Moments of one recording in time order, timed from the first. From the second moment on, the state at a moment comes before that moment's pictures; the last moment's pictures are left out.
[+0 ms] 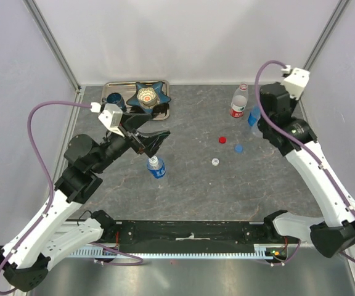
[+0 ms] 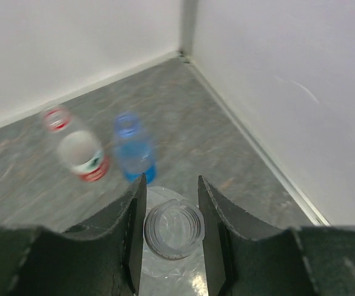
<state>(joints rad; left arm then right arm) -0.66 0.79 0.98 0.01 0.21 -0.24 0.48 1.19 1.41 -0.60 0.95 0.32</state>
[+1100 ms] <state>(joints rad) -0.66 0.69 0.83 -0.08 0.14 -0.26 0.02 1.62 1.35 -0.47 0.80 0.52</state>
